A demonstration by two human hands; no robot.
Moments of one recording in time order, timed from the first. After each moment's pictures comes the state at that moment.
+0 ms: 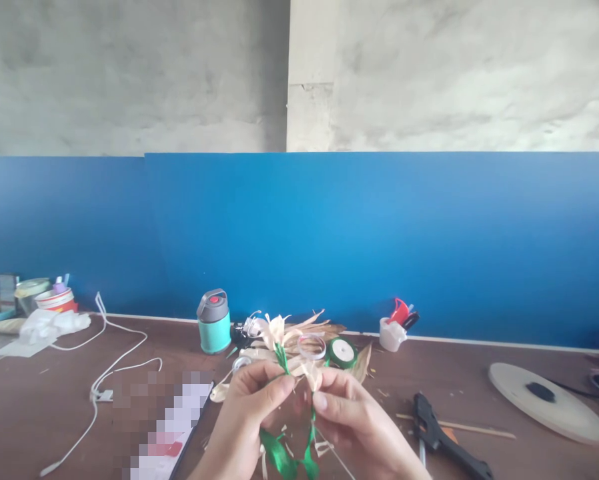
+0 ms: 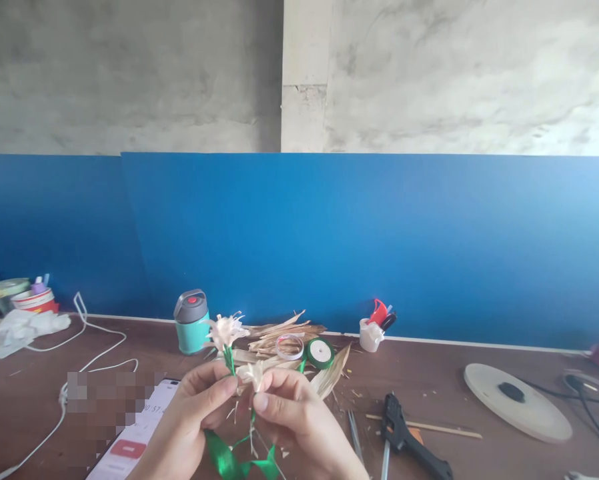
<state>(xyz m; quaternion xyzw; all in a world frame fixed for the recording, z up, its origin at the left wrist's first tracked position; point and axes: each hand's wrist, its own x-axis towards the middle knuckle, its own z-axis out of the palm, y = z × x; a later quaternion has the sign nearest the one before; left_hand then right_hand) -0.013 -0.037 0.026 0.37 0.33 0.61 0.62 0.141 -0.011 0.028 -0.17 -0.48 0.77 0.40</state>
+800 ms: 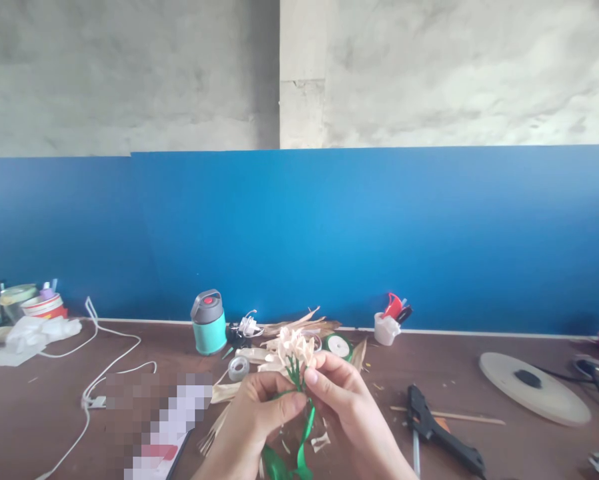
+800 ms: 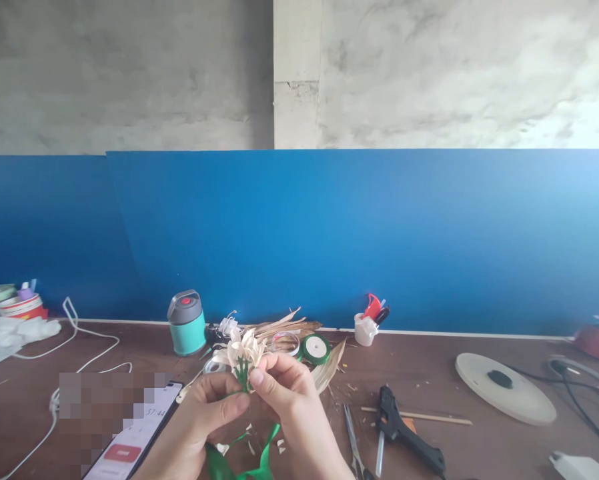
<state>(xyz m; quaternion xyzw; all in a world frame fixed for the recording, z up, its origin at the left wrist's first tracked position) -0.006 -0.038 0.030 0.37 0.39 0.54 0.64 0.128 -0.014 0.027 -0.26 -0.39 0.71 0.52</state>
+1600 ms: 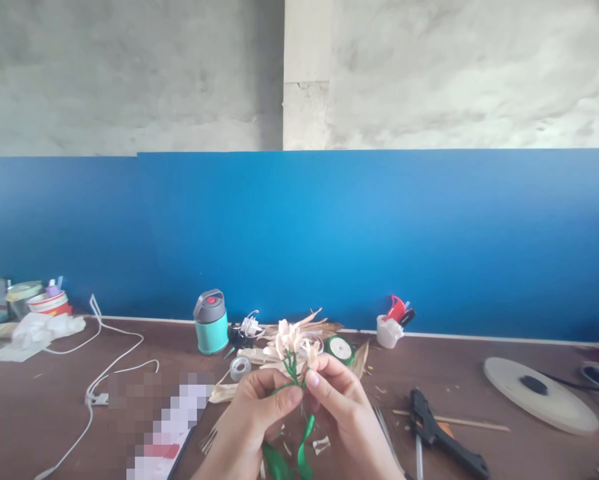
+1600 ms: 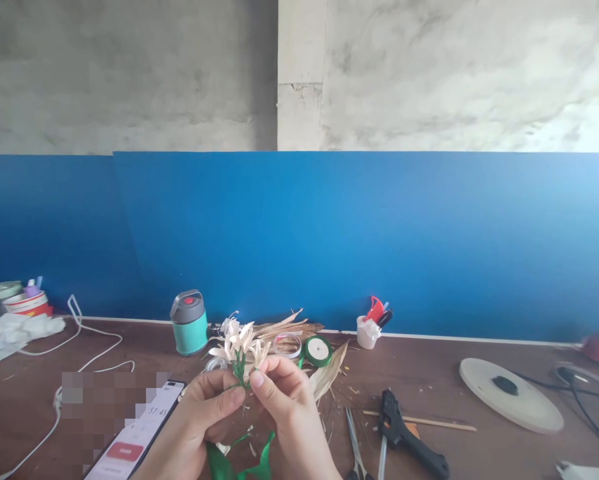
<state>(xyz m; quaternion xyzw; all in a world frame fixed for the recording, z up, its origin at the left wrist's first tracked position) -0.008 -0.037 0.031 0.35 0.35 0.57 0.66 0.117 -0.029 0.038 -0.23 -0.32 0.72 0.57</state>
